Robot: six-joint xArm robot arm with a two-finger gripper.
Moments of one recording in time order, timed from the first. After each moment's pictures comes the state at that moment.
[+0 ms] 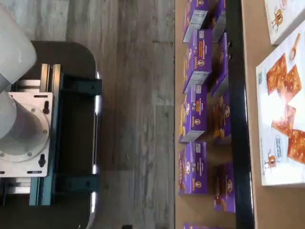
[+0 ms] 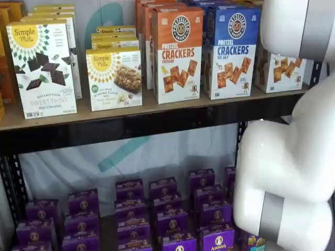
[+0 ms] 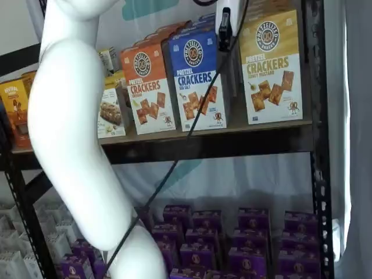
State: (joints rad) arm -0.76 -0.28 -1.63 0.28 2.01 -2.21
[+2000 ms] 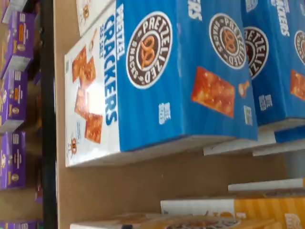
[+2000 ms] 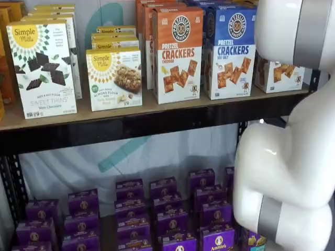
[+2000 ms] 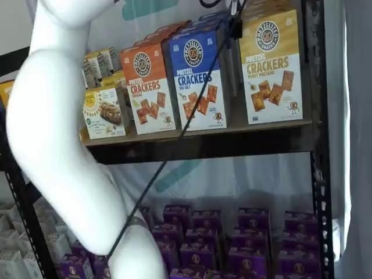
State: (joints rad) arm -0.84 -0.37 -1.49 0.61 1.55 -2.26
